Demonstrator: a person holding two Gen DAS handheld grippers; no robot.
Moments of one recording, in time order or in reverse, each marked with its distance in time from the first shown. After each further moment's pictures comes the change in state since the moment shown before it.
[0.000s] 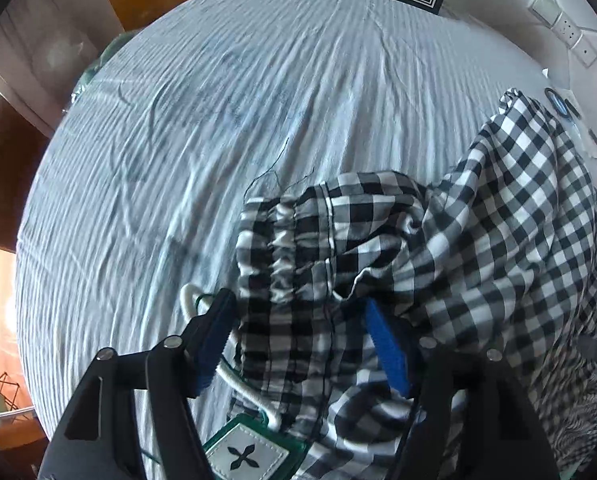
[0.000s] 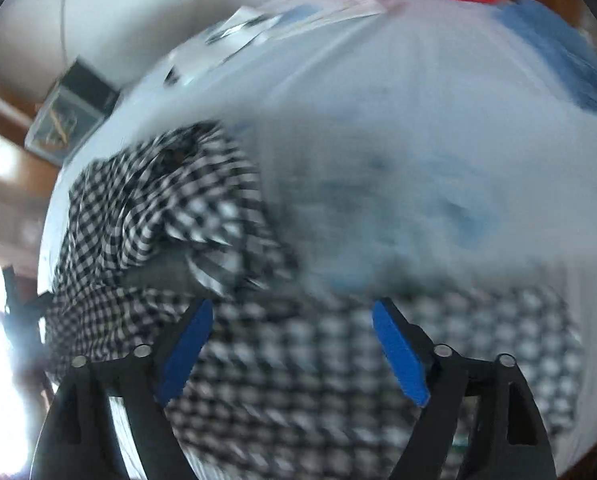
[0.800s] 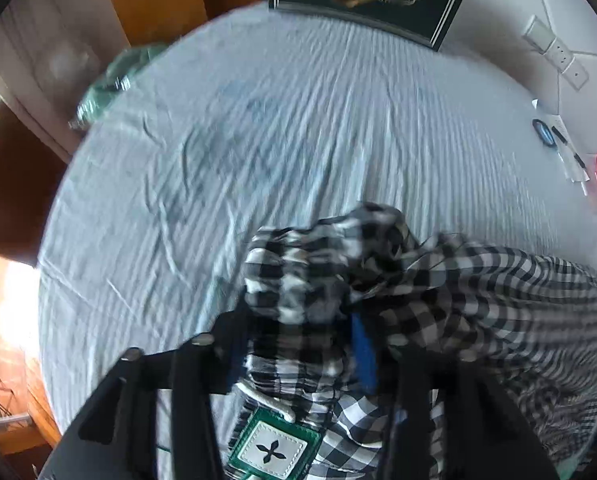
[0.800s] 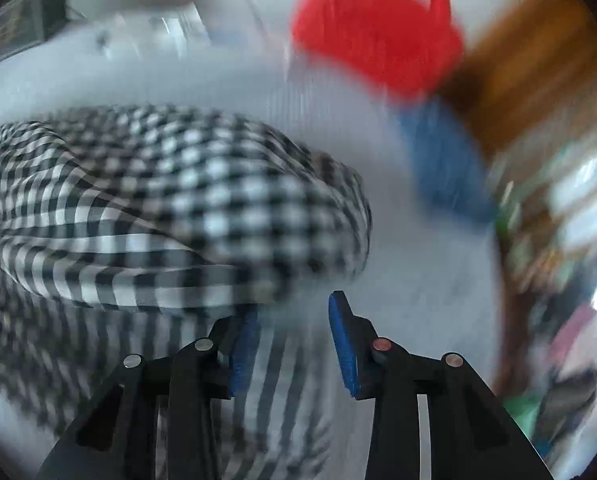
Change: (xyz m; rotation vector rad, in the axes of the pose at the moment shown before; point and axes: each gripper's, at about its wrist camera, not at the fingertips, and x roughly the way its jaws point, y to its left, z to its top) left arm -0.031 0.029 0.014 -0.034 -0.032 -0.042; right arm -0.066 -0.085 -0.017 -0.269 -0.066 -0.575
